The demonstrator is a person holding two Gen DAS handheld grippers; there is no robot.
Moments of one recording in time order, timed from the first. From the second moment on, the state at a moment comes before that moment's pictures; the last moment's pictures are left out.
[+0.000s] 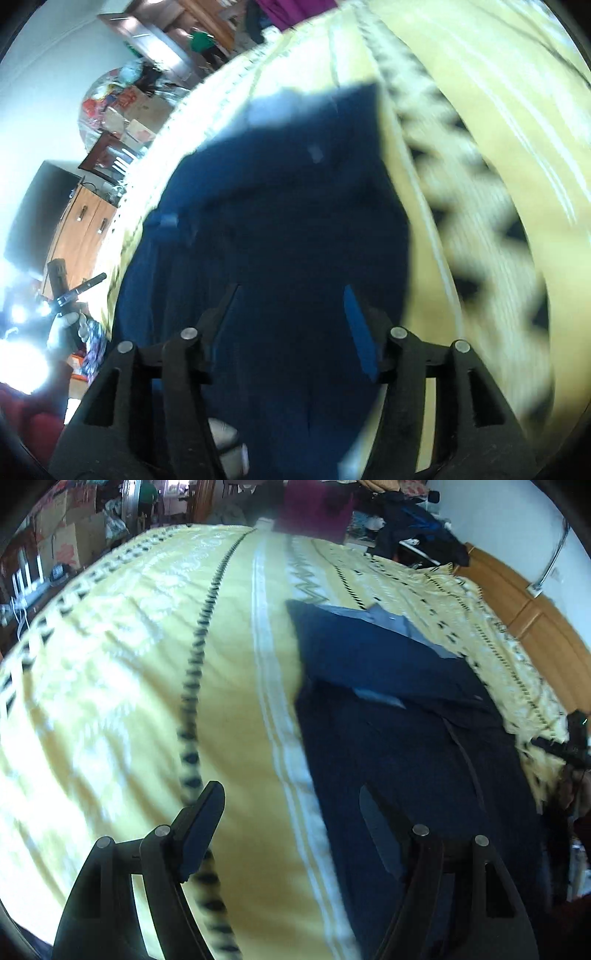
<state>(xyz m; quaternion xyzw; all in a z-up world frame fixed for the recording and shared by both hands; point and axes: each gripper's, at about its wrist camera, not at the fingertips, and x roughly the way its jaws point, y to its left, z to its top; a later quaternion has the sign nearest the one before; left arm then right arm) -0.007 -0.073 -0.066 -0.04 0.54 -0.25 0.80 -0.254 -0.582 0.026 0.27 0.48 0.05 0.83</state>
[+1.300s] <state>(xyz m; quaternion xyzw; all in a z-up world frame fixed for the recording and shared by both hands) -0.113 -0.084 -0.037 -0.24 0.53 -0.39 0.71 -0.313 -0.546 0.097 0.34 0.39 0.12 0.85</state>
